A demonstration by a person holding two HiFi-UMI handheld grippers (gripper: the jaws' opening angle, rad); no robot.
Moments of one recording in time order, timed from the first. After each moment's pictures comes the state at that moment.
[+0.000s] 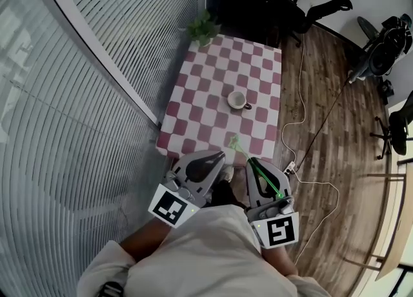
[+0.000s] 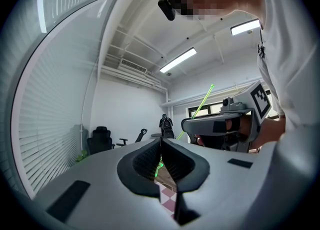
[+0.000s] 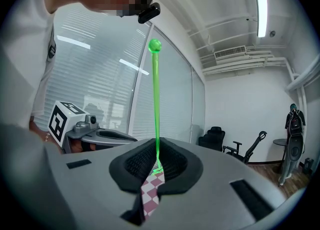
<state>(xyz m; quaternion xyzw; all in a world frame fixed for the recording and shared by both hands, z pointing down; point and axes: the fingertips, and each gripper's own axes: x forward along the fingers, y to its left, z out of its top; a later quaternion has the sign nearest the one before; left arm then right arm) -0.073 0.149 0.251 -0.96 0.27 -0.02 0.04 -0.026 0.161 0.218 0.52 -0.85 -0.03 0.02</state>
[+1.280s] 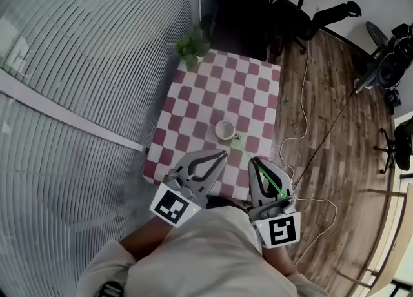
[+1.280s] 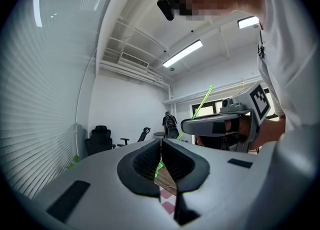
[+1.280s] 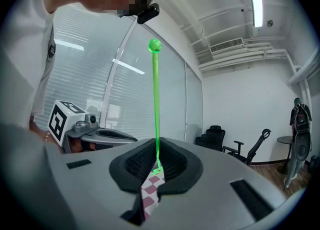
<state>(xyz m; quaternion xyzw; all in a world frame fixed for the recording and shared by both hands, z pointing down) 0.018 -0.016 0.258 -0.96 0.28 -0.04 0.04 0.068 -0.004 0.231 0.51 -0.86 -0.03 0.02</state>
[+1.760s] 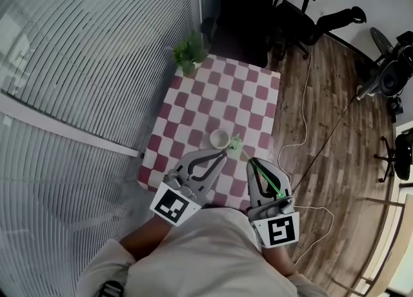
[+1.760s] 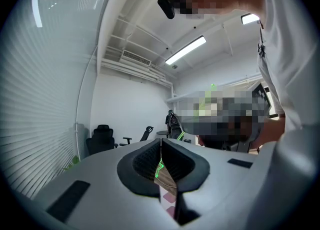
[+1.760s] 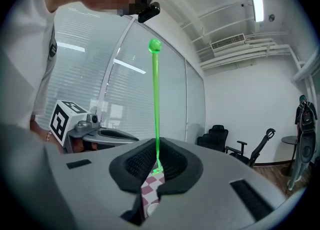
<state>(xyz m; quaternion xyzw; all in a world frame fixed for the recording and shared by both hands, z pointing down) 0.047 -0.060 0.263 -0.95 0.29 -0.04 0.04 0.094 -0.049 0.233 0.50 -0.87 -0.01 0.02</state>
